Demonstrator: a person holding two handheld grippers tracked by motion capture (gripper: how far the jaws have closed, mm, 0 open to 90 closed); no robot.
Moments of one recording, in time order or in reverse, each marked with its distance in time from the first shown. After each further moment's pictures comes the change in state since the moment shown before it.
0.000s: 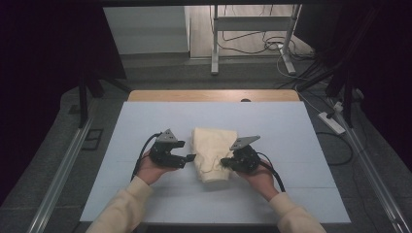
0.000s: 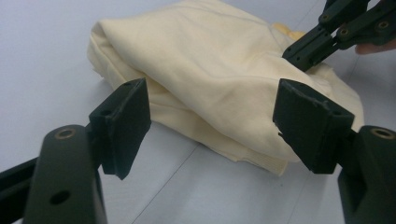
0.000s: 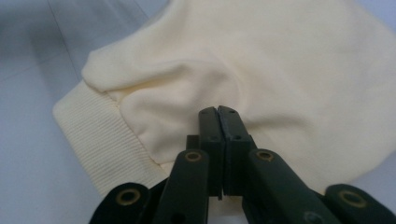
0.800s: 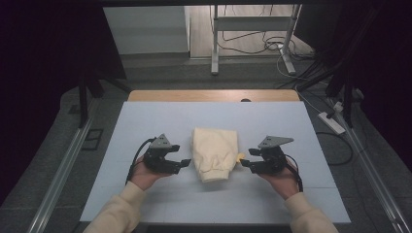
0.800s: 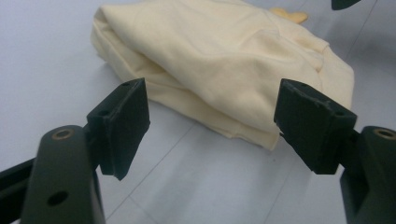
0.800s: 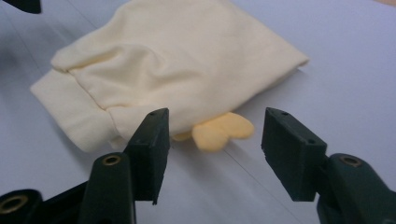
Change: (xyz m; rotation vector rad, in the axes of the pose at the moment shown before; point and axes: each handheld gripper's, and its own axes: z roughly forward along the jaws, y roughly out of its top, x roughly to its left) left arm -0.006 -0.018 -0.019 -0.001 0.015 0.002; right arm -0.021 -0.031 -0.062 -0.112 -0.140 0.096
